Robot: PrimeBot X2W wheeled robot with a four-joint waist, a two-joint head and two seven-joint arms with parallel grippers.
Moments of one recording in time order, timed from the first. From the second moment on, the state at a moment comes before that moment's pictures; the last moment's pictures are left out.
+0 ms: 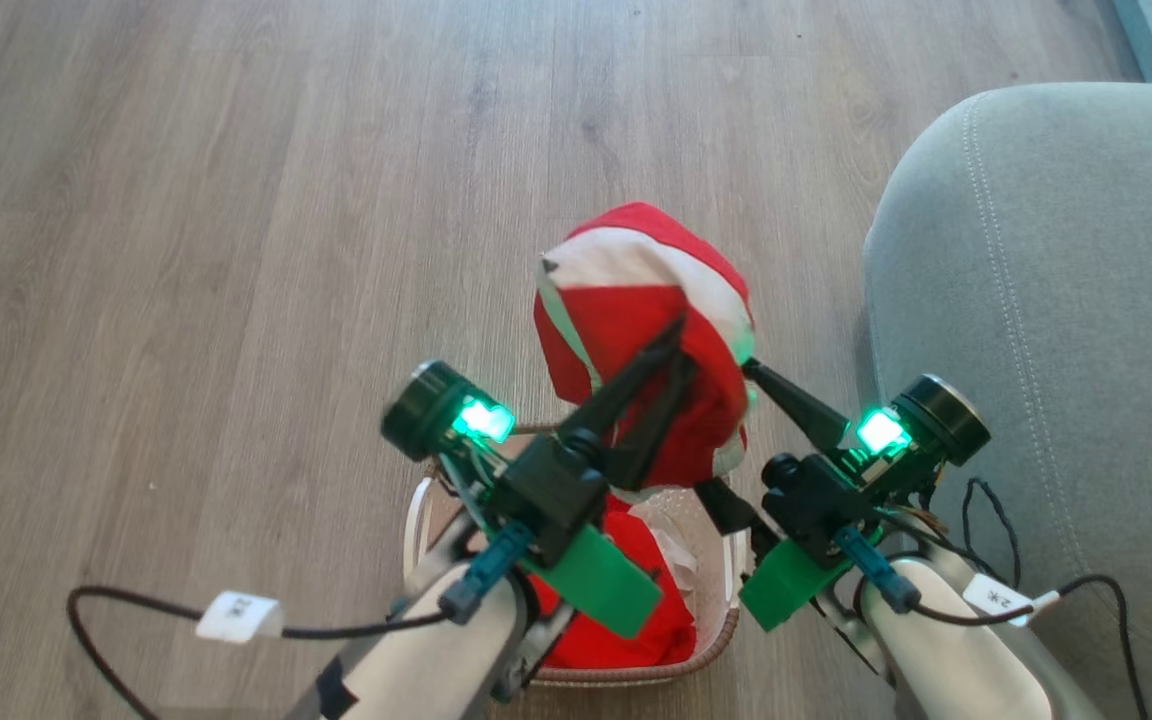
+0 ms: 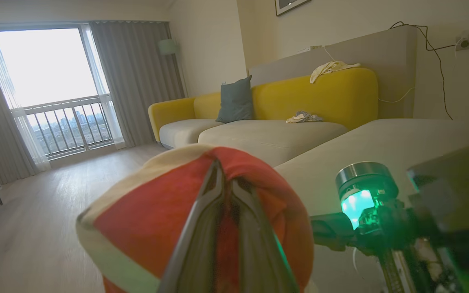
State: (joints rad) left arm -0.36 0.05 -0.67 0.02 -0.12 0.06 -0.25; right arm -0.26 -0.15 0.45 0.18 -0.18 0.13 -0.25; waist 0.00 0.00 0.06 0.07
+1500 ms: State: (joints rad) left arm -0.29 0.05 -0.59 0.14 -0.12 0.03 -0.26; right arm -0.26 -0.08 0.09 0.09 -0.10 0.13 -0.25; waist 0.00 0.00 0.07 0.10
